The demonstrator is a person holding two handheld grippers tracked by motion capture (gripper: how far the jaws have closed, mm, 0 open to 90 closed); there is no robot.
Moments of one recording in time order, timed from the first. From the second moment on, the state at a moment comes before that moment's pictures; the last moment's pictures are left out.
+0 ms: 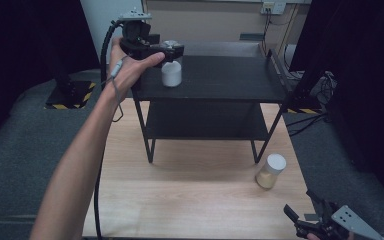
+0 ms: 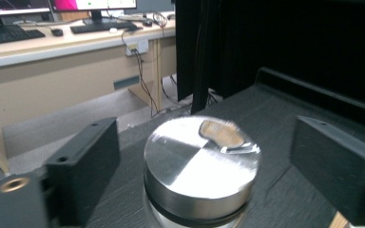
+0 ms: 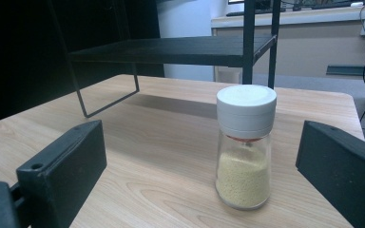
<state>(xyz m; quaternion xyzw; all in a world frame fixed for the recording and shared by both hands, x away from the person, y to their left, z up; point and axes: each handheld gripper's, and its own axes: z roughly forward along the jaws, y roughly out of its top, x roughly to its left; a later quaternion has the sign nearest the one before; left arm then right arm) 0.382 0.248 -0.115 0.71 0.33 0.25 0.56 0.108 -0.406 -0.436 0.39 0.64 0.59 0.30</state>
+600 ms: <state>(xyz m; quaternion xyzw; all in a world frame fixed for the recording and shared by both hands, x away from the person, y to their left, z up) 0.314 0.270 -0.124 0.70 0.31 0.25 0.59 0.108 -0.404 -0.435 0.37 0.65 0.59 0.30</state>
